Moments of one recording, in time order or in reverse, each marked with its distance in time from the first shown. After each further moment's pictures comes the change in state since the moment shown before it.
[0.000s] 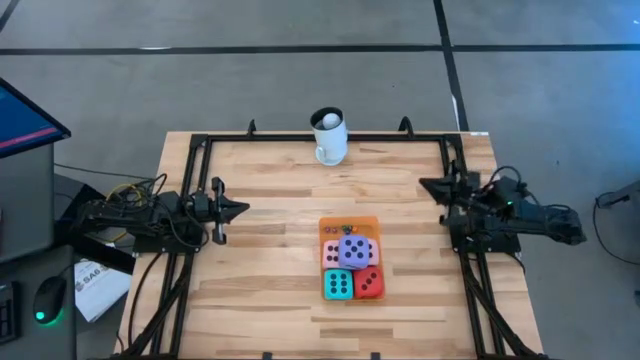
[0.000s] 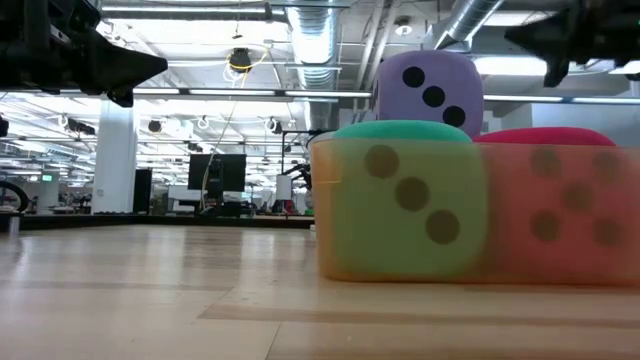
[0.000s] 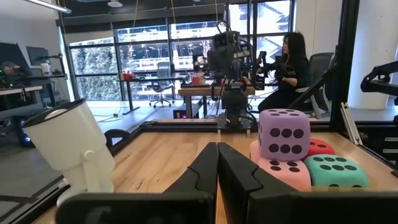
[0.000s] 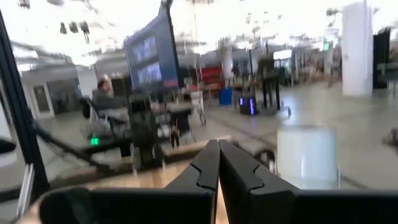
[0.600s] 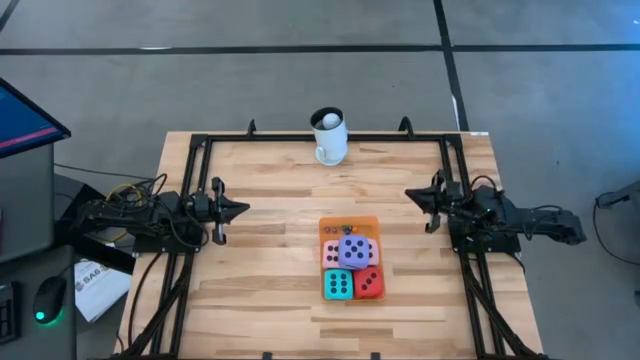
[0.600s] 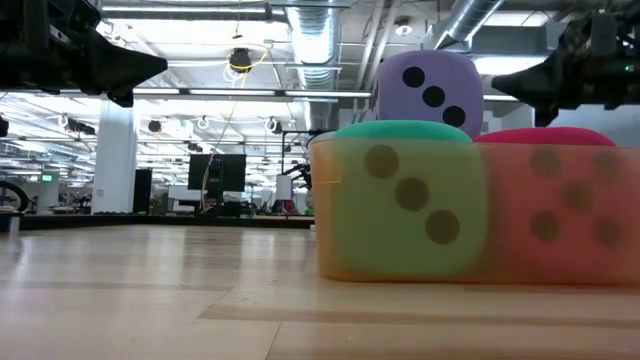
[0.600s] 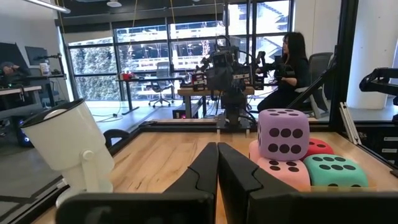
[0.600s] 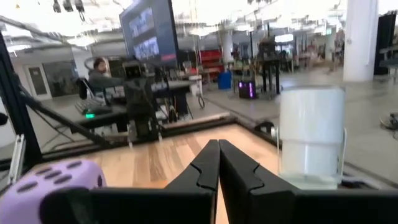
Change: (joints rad) left arm 0.000 0.001 0.000 -0.001 0.003 0.000; right arm 0.002 0.000 -0.182 0.074 -0.003 0.015
